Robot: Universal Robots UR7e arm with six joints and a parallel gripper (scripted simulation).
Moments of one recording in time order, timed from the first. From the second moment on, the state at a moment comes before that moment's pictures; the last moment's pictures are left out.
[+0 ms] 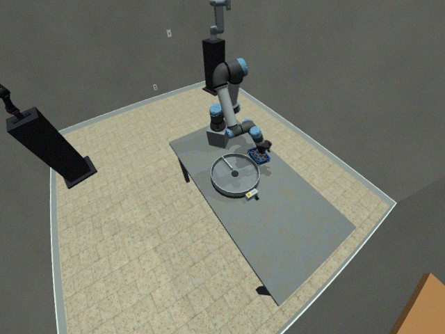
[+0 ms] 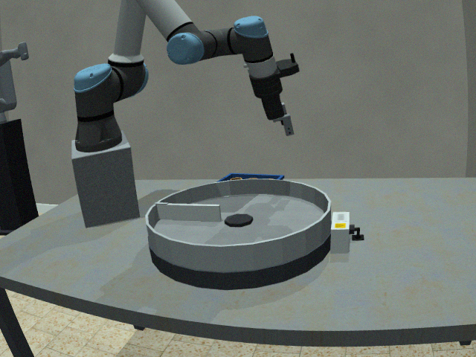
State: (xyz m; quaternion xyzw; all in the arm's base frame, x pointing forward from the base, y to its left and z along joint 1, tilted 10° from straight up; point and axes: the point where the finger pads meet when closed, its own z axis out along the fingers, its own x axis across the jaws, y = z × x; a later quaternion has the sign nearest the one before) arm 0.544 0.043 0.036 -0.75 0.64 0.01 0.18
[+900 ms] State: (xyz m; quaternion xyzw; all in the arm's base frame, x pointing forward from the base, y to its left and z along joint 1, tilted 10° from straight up) arm 0.539 0.032 0.038 -0.73 0.65 0.00 0.18
